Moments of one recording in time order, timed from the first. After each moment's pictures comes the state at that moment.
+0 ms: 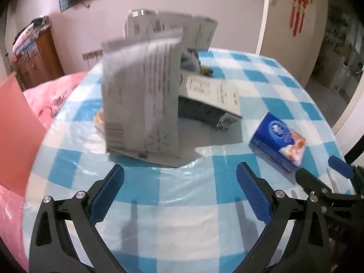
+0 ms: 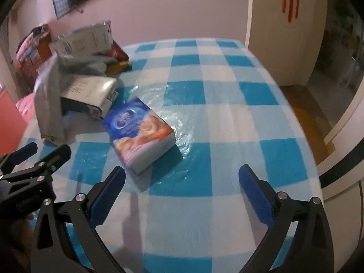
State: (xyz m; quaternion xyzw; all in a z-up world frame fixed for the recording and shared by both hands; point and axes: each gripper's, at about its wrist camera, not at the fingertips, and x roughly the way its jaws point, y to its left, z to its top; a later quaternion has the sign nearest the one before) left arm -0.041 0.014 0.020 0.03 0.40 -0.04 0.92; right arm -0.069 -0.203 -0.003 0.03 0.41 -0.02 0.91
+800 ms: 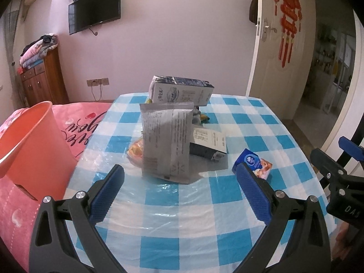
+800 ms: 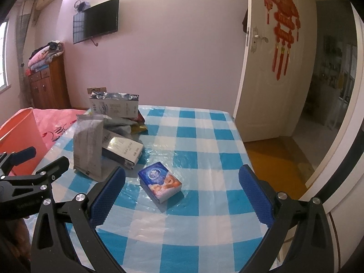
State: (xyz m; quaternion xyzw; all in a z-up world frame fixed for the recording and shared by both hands) left arm -0.109 0.050 0.109 0.00 0.31 -0.05 0.95; right arm -0.136 -0.173 0.104 -0.02 0.27 -0.02 0.96
